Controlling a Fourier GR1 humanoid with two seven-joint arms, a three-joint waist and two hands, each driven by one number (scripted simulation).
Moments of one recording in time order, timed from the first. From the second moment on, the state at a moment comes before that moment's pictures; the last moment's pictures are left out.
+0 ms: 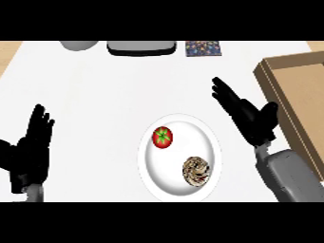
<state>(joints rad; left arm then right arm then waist) 0.04 0.24 -0.07 -1.64 0.12 0.44 0.20 -0.34 -0.29 0.31 -1.37 -0.30 0.03 0.08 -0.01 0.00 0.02</state>
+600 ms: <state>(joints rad) -0.17 0.42 -0.21 -1.65 0.07 0.09 0.03 -0.67 -0.44 0.26 -1.35 -0.19 0.26 -0.20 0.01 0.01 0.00</state>
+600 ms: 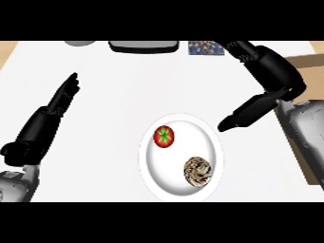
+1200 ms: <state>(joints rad) -0.23 0.44 -0.20 -1.54 0.06 -0.02 -0.07 -0.80 -0.50 0.44 -1.21 0.24 0.30 -0.57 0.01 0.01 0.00</state>
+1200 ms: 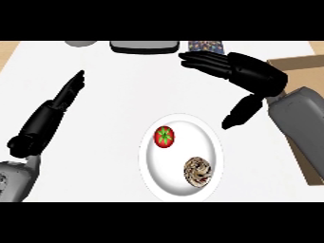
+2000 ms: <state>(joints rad) -0.22 0.43 -0.15 -1.54 0.06 -0.06 -0.07 -0.83 -0.40 0.71 -1.52 0.60 0.51 -0.12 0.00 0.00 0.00</state>
